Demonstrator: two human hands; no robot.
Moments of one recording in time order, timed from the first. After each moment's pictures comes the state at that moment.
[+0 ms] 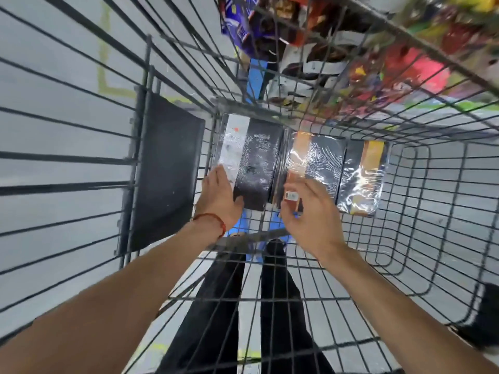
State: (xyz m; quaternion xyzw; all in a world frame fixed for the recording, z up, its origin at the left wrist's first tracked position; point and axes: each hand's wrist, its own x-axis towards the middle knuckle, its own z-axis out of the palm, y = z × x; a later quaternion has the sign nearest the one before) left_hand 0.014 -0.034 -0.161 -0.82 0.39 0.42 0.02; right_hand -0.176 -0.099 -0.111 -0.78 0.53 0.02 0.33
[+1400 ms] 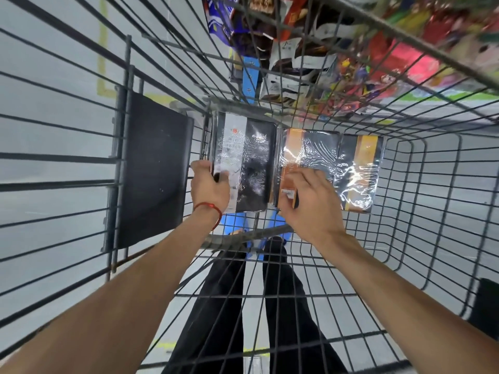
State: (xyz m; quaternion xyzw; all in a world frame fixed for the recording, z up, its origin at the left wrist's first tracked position) left_hand 0.004 -0.059 -0.159 -0.88 0.13 0.39 -0.23; right_hand -0.190 -0.117 -0.124 -0.83 0.49 0.04 0.25
